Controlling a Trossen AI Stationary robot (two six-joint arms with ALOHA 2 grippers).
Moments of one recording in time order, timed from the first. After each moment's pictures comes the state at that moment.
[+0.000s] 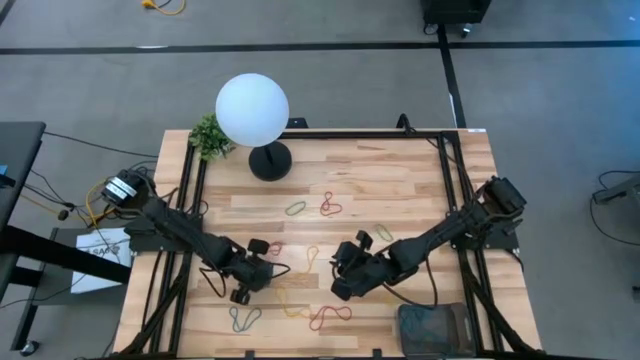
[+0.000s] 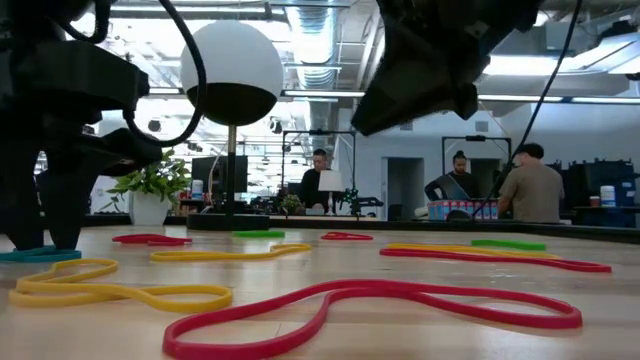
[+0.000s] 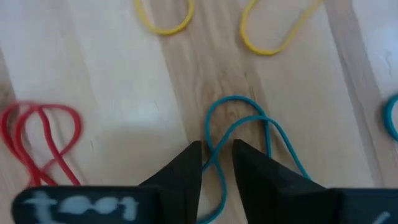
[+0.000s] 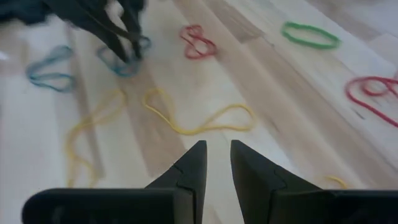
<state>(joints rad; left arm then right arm) -0.52 1.58 0.70 -0.34 -0.10 -0.20 0.49 1.79 1.14 -0.24 0.56 0.74</state>
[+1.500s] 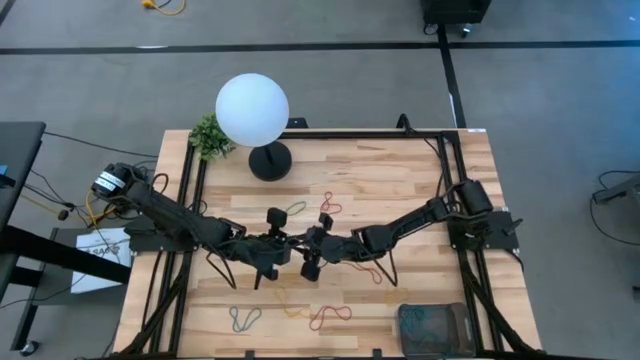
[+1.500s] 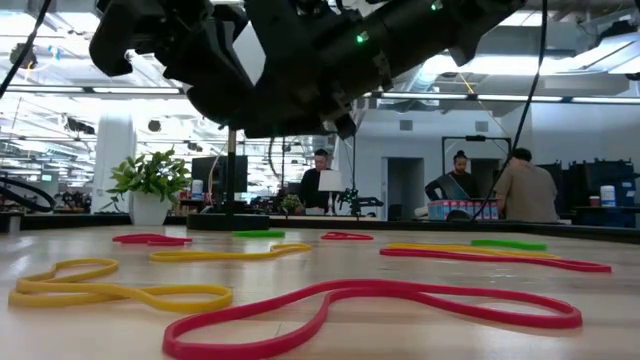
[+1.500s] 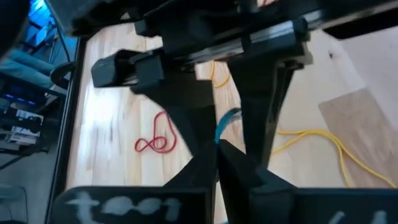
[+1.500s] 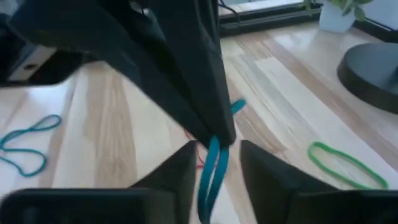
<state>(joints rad) -0.41 1.43 0.88 -0.23 -0.56 0.21 0.27 2.00 1.20 0.31 0.44 0.26</state>
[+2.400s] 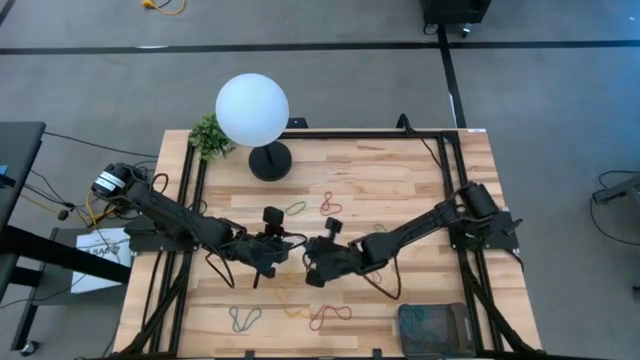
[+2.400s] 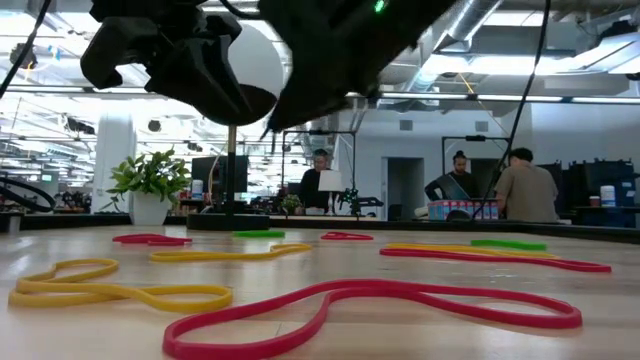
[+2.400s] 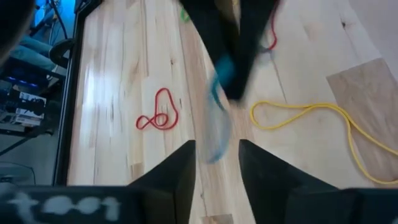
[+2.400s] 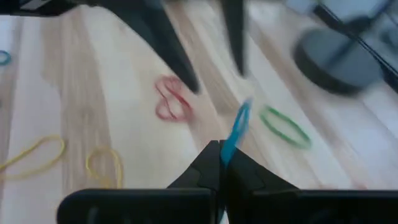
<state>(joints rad) -0.41 1.43 0.88 -0.32 -0.59 0.15 0.37 1.97 1.37 -0.21 0.63 0.31</state>
